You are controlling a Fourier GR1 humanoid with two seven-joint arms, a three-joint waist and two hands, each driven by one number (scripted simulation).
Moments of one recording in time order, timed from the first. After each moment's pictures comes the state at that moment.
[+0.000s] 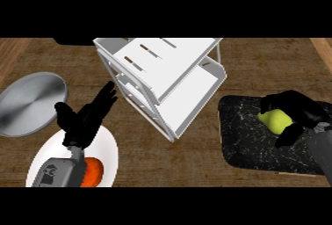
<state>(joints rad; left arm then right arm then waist) -0.17 0.10 -0.06 -1.48 0.11 -0.07 0.23 -0.37 -0.54 0.12 -1.13 0.87 0.27 -0.33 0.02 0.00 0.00</state>
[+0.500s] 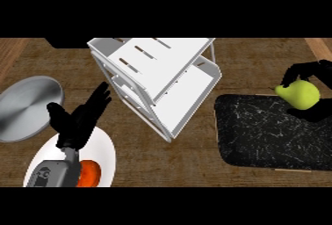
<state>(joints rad) -0.16 0.12 -0.04 -1.50 0.12 -0.07 0.25 -0.50 -0.59 -0.11 -1.21 0.56 0.52 -0.41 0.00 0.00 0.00</state>
